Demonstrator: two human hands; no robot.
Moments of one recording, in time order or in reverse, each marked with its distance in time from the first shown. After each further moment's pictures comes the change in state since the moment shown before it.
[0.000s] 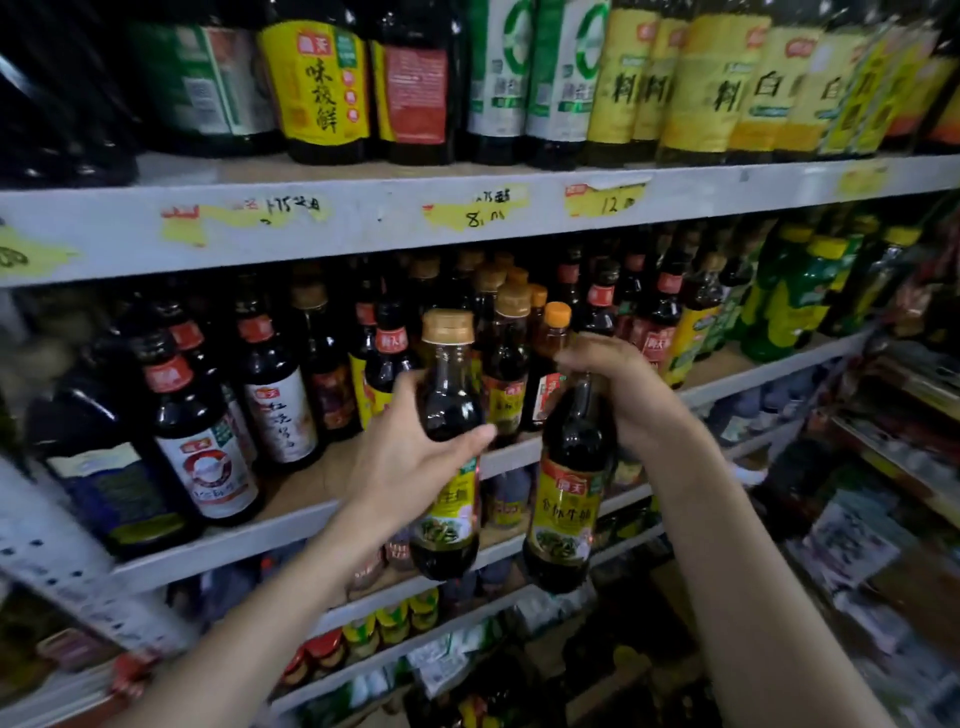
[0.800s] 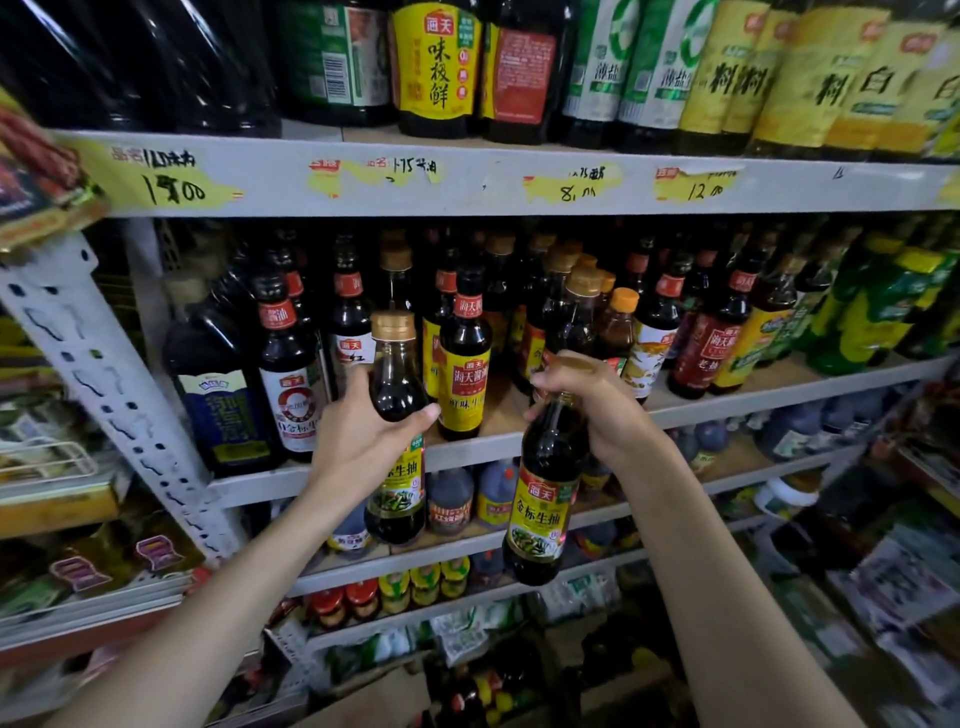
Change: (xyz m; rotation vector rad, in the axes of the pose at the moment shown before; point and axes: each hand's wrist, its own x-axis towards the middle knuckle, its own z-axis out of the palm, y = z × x) left_hand -0.035 -0.068 -0.066 0.194 0.204 -0.190; right_hand -0.005 0.046 0.068 -0.137 -0.060 0.010
